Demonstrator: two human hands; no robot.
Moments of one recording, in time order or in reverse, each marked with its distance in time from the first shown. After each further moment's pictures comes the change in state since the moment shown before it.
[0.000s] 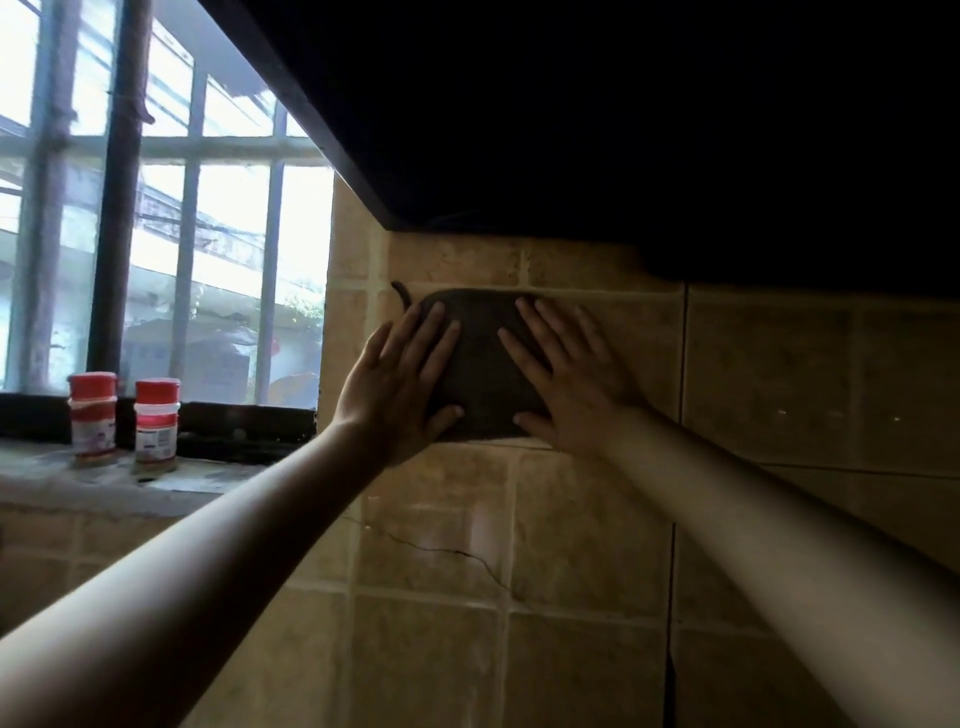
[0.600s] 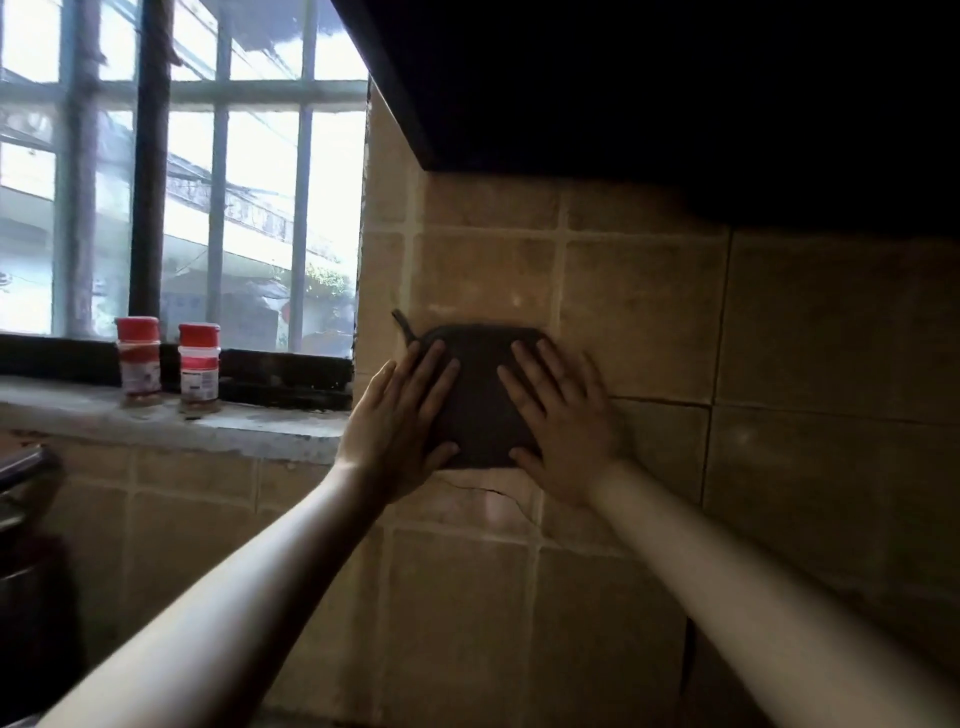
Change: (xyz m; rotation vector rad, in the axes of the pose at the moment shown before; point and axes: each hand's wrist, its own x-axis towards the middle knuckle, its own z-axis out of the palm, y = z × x) left_hand -0.083 0.009 0.033 -0.045 -0.063 0.000; right_hand -0.043 -0.084 0.030 0.090 0.051 0.056
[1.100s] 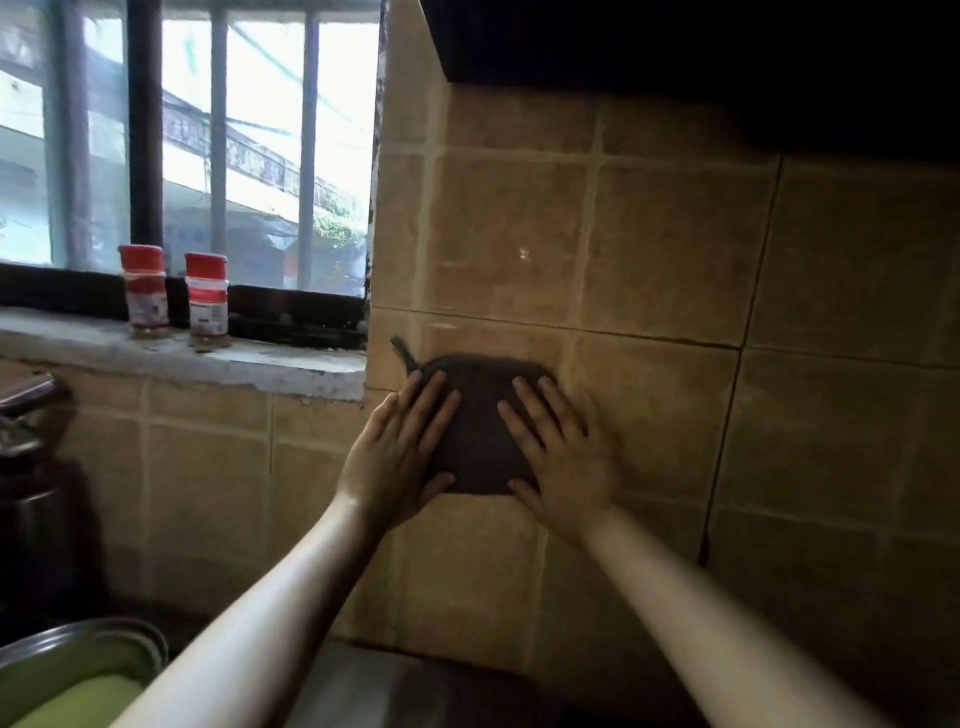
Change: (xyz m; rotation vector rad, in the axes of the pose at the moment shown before) left_hand -0.082 0.025 0.036 -0.026 -0.040 0.033; right_hand -0.064 -0.059 0.023 0.119 -0.038 0.028
